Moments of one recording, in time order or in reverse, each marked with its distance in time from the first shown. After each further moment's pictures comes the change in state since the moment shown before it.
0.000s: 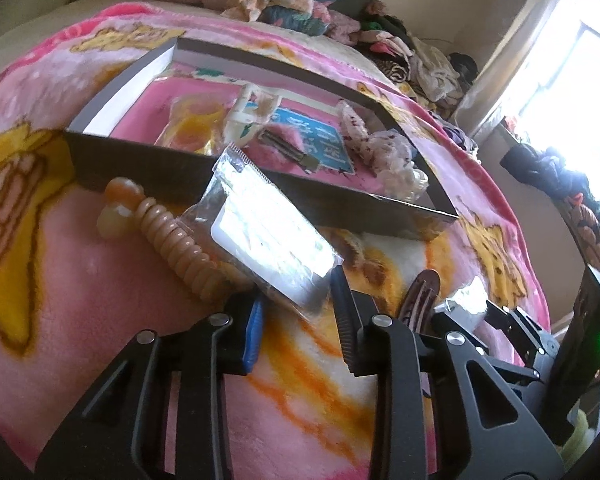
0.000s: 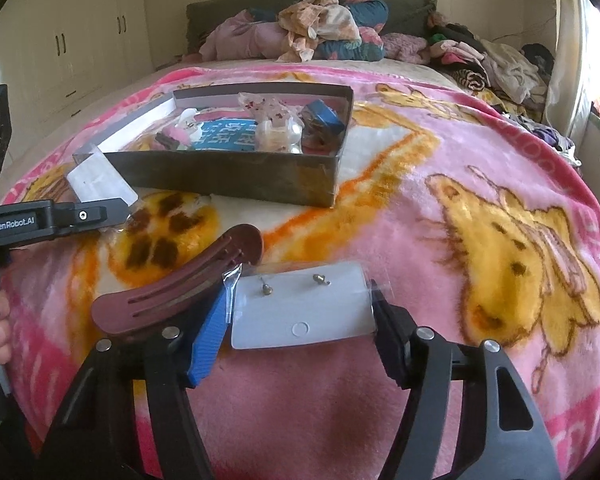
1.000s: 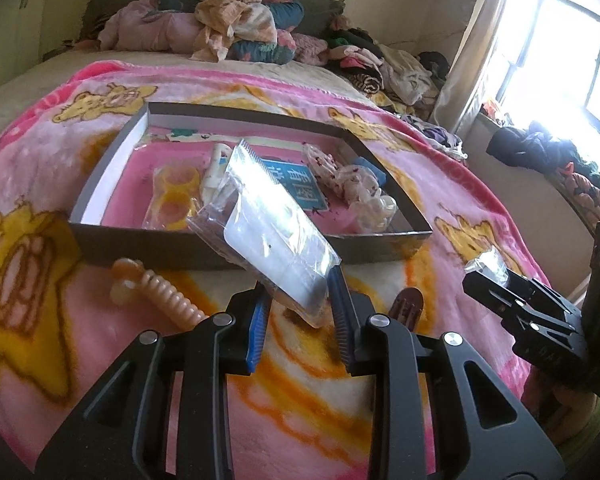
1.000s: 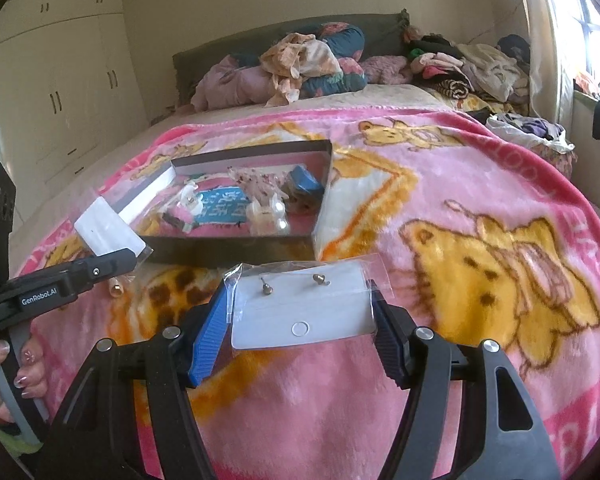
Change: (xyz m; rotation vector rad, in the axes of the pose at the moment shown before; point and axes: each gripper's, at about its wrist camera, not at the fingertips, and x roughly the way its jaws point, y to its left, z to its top) left arm -0.022 -0.019 0.014 0.151 -0.093 0.005; right arm -0.036 -0.016 0.028 0.126 -0.136 0.050
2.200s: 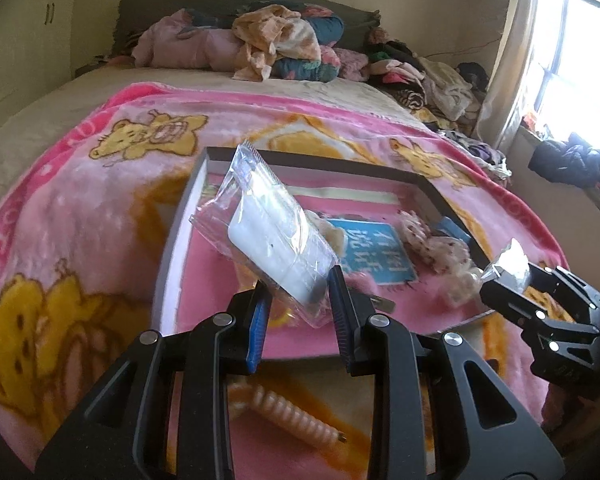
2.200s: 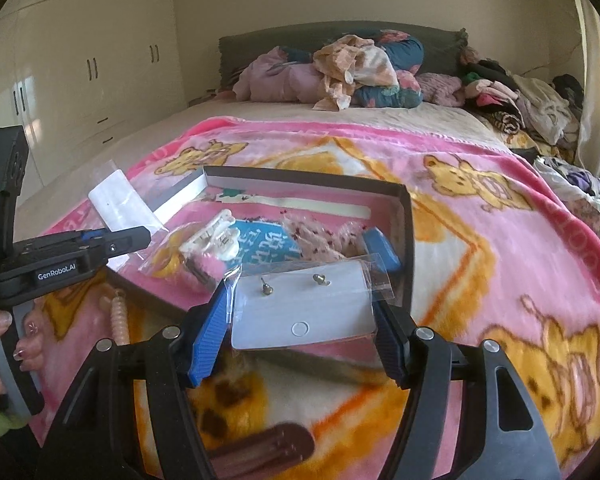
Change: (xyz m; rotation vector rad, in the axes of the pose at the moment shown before) left arm 0.013 0.051 0.057 -0.001 -0.041 0.163; right arm 0.070 0.045 0.067 -0.169 0.017 0.088
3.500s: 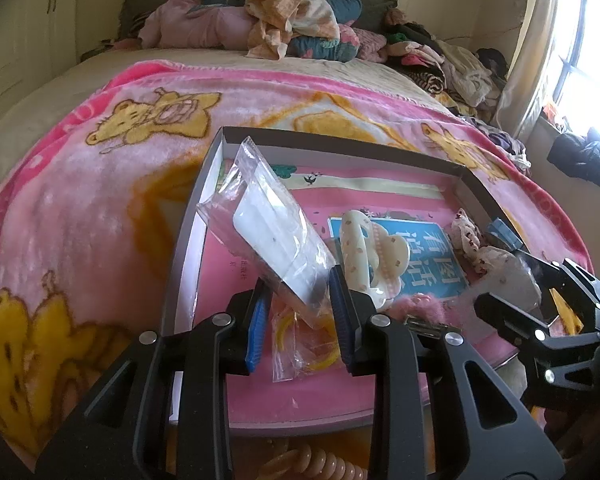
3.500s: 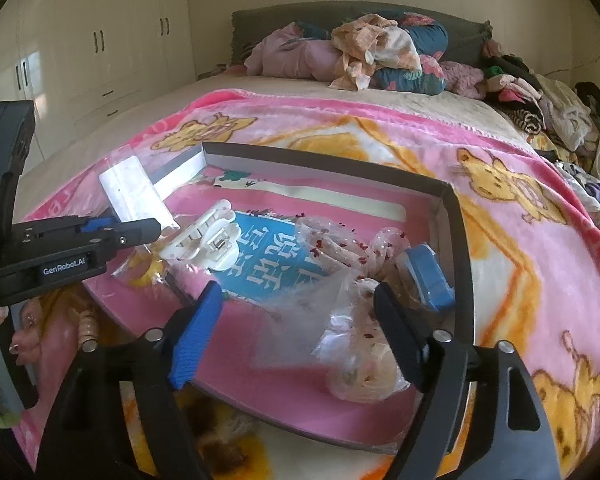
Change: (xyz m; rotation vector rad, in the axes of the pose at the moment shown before) left arm 0.045 0.022 0.012 -0.012 0.079 0.038; right arm 0.061 0.012 0.013 -0.058 0.075 0.014
